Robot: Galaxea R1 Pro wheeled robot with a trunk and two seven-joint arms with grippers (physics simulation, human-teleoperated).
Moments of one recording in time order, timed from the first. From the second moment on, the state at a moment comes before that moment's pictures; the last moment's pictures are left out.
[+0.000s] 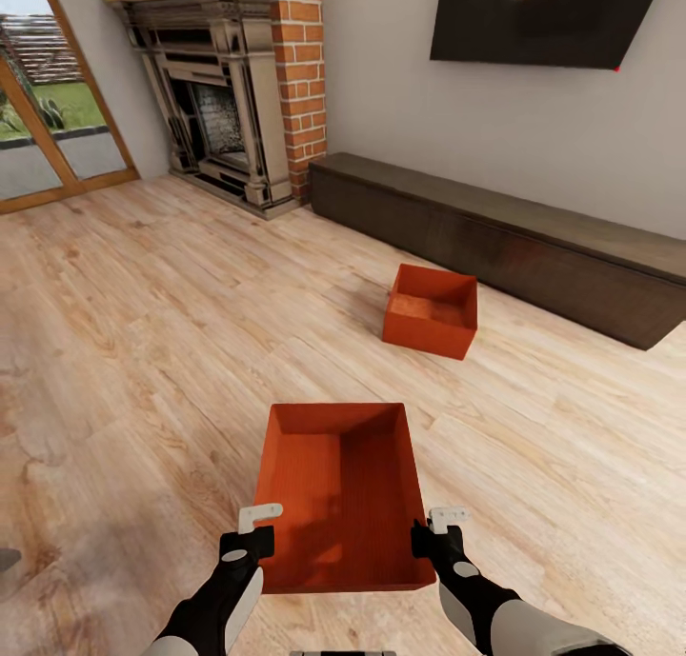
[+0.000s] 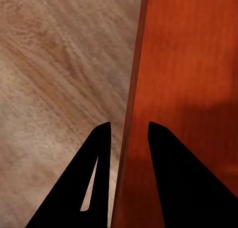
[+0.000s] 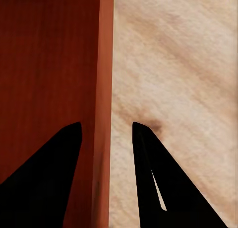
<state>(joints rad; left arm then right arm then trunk) -0.49 -0.14 -0.02 -0.55 0.06 0.12 0.31 -0.67 0.08 0.13 -0.07 -0.07 -0.31 -0.08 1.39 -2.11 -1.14</state>
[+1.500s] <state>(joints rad) -0.49 -0.14 -0.02 -0.55 0.06 0.12 0.31 -0.67 0.08 0.13 -0.07 -0.07 -0.31 -0.08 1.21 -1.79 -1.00</state>
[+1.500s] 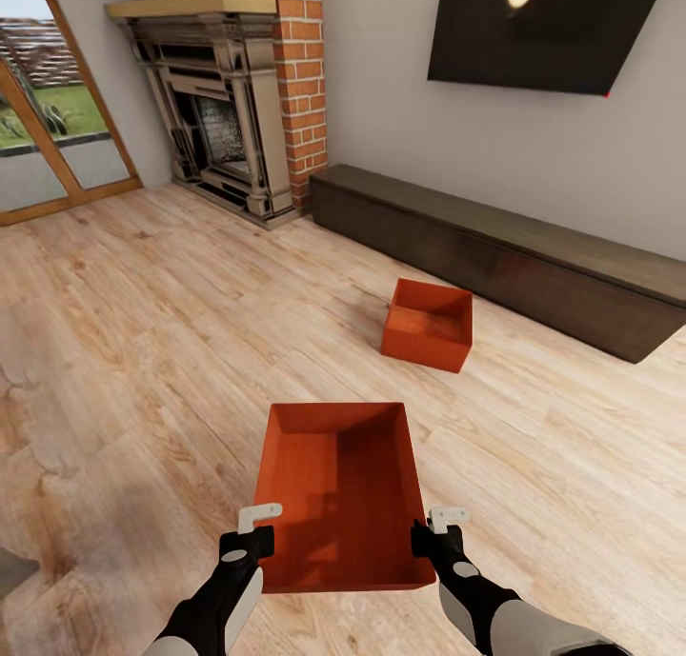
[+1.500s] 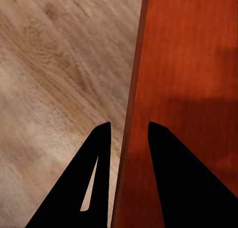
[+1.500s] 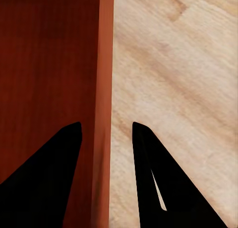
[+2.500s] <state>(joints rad) -0.49 -0.14 -0.02 -0.55 0.06 0.11 0.31 -0.67 0.08 0.13 -0.07 -0.06 -0.31 -0.09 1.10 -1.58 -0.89</state>
